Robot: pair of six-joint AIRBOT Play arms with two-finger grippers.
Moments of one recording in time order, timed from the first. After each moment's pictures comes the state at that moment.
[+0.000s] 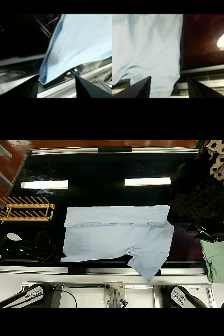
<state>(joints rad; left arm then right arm) 0.37 -1.21 0.50 0.95 -1.31 -1.15 -0.53 -1.13 1.11 -1.21 1.56 1.40</state>
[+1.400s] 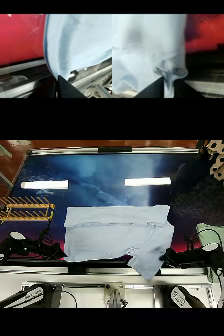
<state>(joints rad) 0.31 -1.21 0.50 0.89 -1.28 -1.14 -0.53 -1.06 0.40 -1.06 1.23 1.20</state>
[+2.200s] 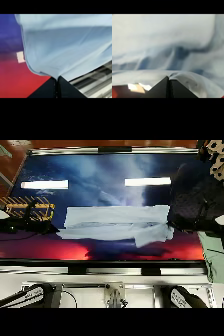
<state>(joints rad) 0.30 -1.26 0.92 0.85 -1.30 -1.06 -0.34 -1.10 0.87 -0.88 1.09 1.26</state>
